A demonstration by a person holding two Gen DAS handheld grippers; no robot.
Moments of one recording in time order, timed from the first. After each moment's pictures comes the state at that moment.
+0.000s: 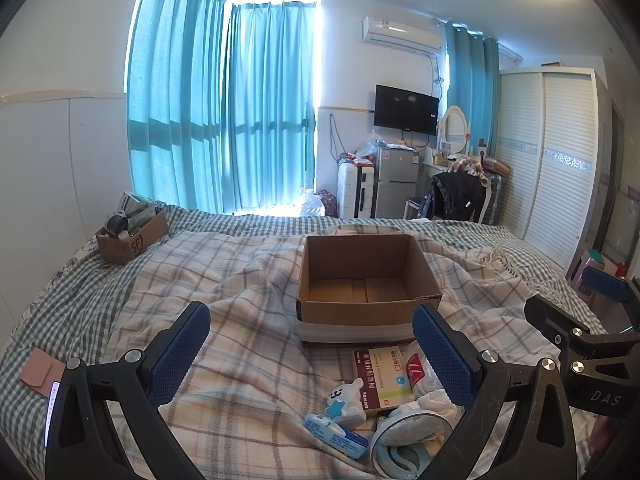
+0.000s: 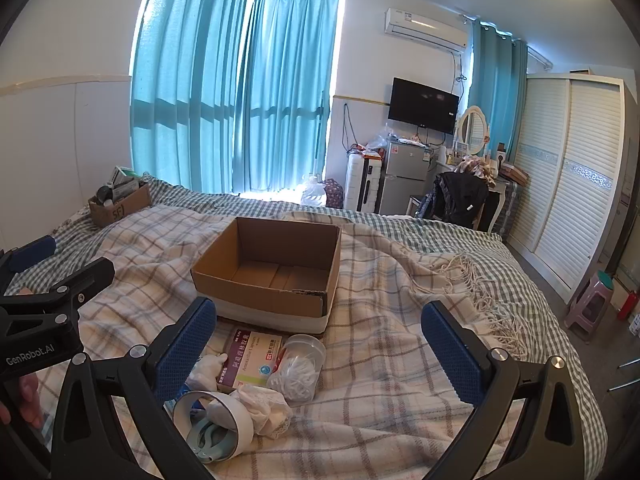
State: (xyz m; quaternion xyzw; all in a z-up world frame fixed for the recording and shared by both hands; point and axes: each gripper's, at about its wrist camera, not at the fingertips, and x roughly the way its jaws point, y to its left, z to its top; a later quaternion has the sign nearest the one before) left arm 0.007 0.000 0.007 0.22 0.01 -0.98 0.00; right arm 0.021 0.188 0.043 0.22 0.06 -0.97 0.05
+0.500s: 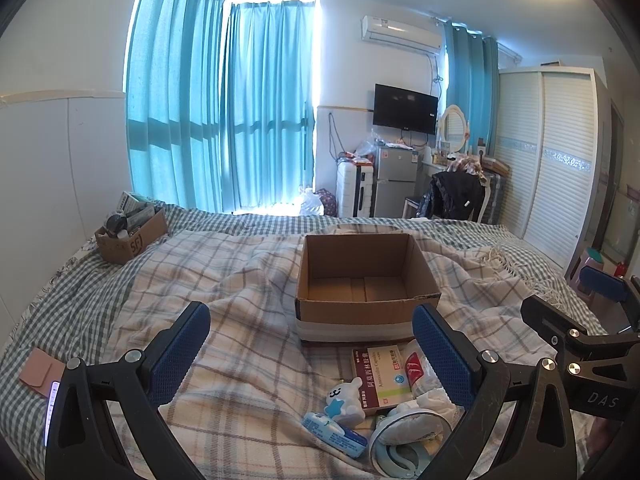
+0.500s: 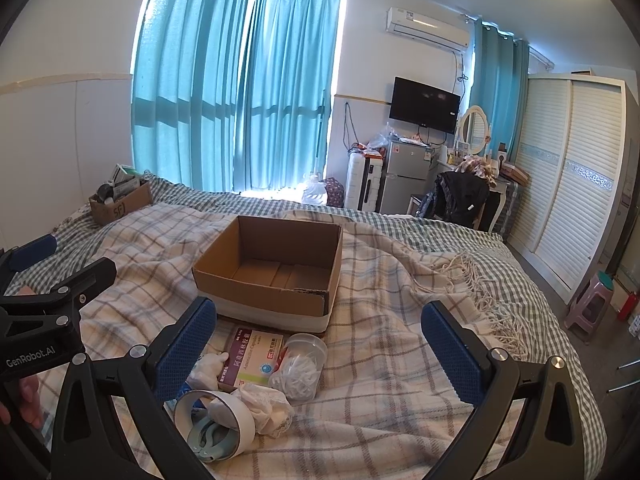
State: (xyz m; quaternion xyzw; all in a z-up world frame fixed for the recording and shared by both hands) left arm 0.008 0.002 0.005 0.22 0.01 -0.98 0.00; right arm 0.020 0.186 0.041 0.23 0.06 -0.97 0.05
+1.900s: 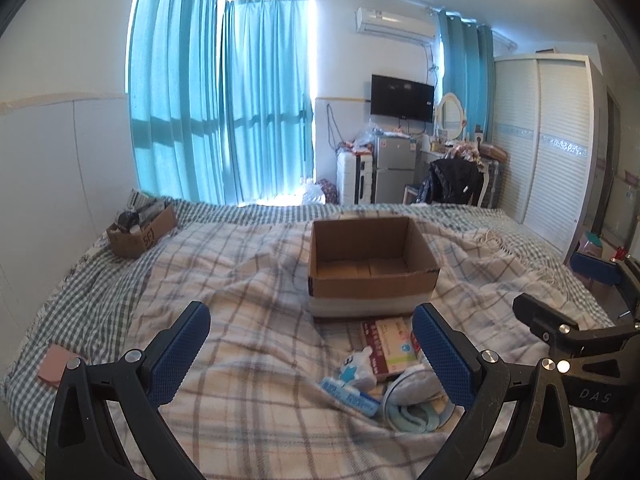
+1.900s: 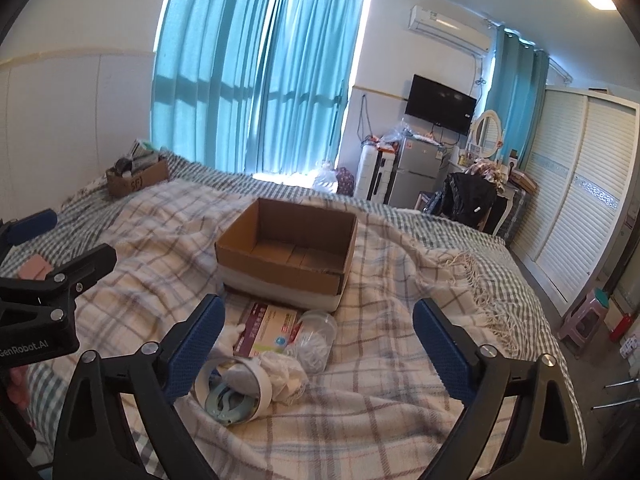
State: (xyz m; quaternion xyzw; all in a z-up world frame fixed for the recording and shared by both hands) left arm 0.043 -0.011 0.006 0.24 0.00 -0.97 0.00; right arm 0.053 0.161 0.044 0.25 0.11 -0.96 0.07
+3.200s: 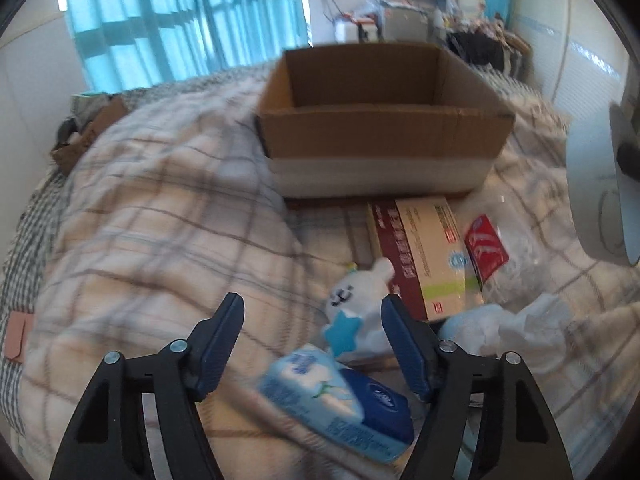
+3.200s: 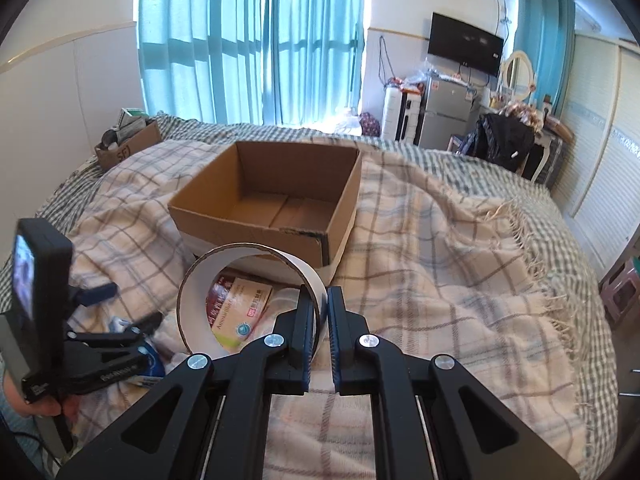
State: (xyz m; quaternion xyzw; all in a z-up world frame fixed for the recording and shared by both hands) left arm -0.094 0.037 -0.147 0.46 -0.05 -0.88 0.01; right arm -0.074 0.223 -0.026 0.36 0.06 -0.92 0.12
